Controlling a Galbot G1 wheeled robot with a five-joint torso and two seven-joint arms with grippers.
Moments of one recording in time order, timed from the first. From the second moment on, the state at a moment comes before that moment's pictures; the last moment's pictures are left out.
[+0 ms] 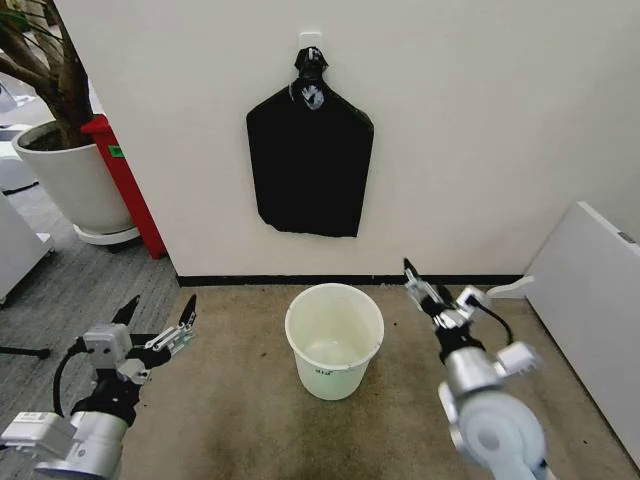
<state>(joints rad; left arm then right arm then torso) 1.91 -1.13 -0.83 -2.50 -0.57 0.05 -0.10 -1.25 1.22 0.29 2.17 1.11 -0.02 0.29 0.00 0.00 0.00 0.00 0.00</state>
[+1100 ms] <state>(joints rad) 2.05 -1.19 -0.93 -2.50 -0.56 0.01 -0.10 -0.35 1.61 0.10 1.44 1.39 0.05 0.34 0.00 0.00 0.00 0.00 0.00</state>
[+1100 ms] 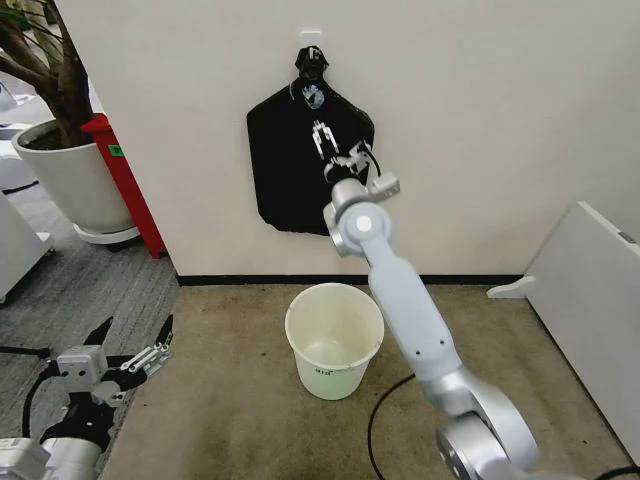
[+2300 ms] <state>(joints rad) 2.03 -1.20 -0.92 -2.50 -0.56 0.02 -0.10 -0.07 1.61 0.12 1.10 1.36 -0.01 0.25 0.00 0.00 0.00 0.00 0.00</state>
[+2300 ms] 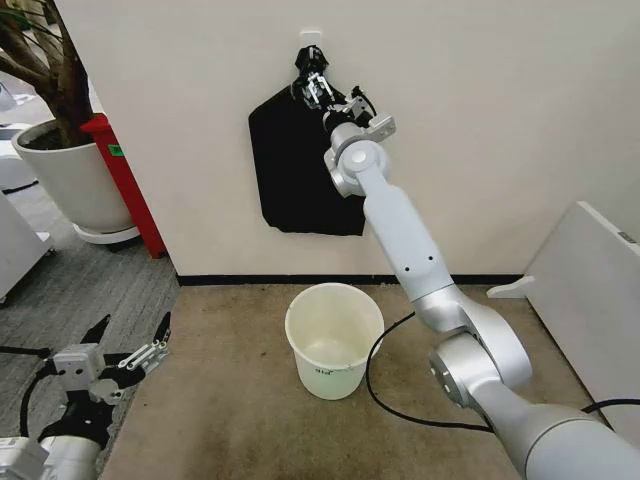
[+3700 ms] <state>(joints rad) 1.99 -1.21 -0.90 -2.50 -0.55 0.01 -0.10 -0.12 1.61 0.05 1.22 1.45 0.02 0.47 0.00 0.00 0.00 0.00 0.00</state>
